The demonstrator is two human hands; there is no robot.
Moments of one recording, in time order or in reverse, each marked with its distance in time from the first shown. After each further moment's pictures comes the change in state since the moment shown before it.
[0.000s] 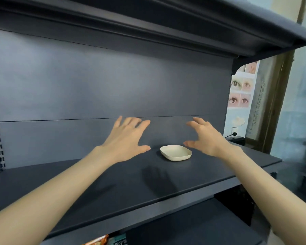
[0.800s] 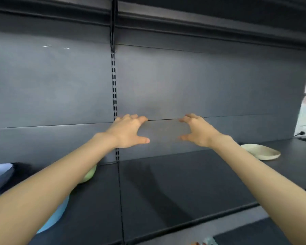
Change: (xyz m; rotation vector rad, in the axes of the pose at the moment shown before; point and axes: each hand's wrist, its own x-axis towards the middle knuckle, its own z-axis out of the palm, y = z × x) left_hand -0.160 -0.316 -0.084 -0.023 -0.208 -0.174; right_hand 0.057 -0.366 0.064 0.109 -0.047 -0.180
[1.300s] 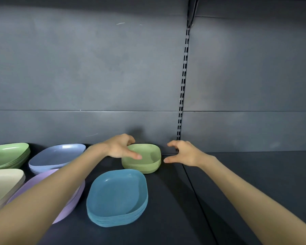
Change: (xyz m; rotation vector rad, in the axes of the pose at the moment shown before) left_hand -0.082 -0.230 0.061 -0.380 -0.370 -0.420; right_hand 0.076 -0.184 0.174 0.437 -0.408 -0.148
